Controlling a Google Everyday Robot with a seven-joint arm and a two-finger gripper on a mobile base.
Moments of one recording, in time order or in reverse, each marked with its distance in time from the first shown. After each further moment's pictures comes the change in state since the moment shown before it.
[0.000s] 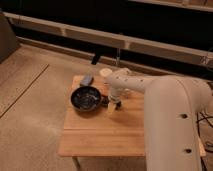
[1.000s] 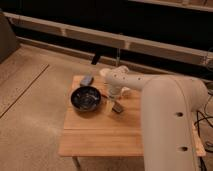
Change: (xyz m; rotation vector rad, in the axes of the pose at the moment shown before) arm -0.018 -0.007 -0.002 0.015 -0.028 -0.036
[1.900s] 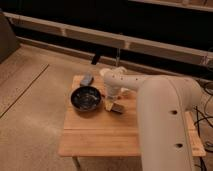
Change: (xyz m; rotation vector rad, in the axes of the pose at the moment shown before) arm -0.006 0.002 0.008 -0.002 0.019 -0.053
